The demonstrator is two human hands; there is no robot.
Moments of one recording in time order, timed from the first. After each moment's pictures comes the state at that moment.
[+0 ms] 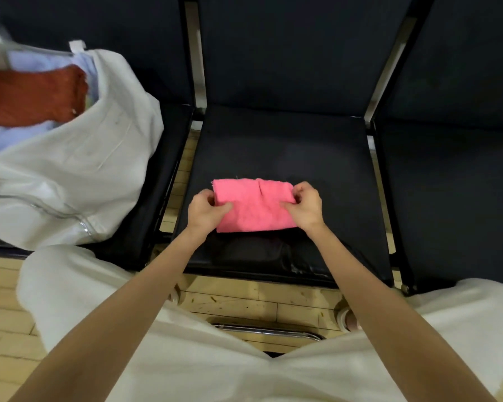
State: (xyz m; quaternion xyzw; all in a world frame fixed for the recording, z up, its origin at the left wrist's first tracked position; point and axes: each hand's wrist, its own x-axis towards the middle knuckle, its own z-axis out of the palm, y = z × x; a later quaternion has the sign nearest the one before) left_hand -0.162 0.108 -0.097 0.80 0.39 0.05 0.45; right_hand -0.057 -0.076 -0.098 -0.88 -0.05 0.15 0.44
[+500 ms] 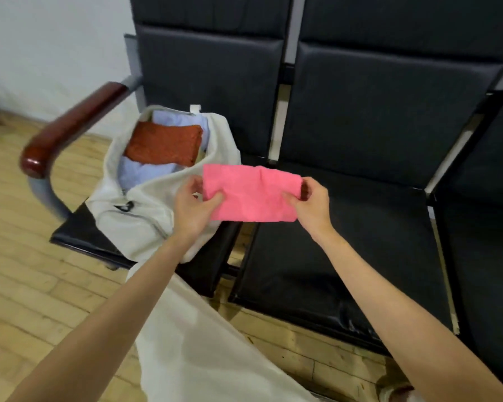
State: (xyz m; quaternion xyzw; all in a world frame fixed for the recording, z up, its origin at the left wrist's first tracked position) left_hand -0.242 0.242 0.031 0.75 0.33 0.33 0.47; right_hand -0.097 0.074 0.031 -0.79 -0.23 0.10 0.56
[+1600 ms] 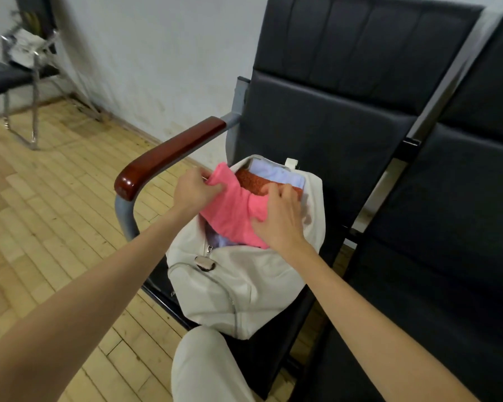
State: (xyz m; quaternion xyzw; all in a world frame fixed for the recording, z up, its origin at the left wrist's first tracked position) left_hand -0.266 0.478 0.083 0.77 0.52 0.26 0.26; right_hand -0.152 0.346 0.064 -0.84 -0.48 0.02 0.24
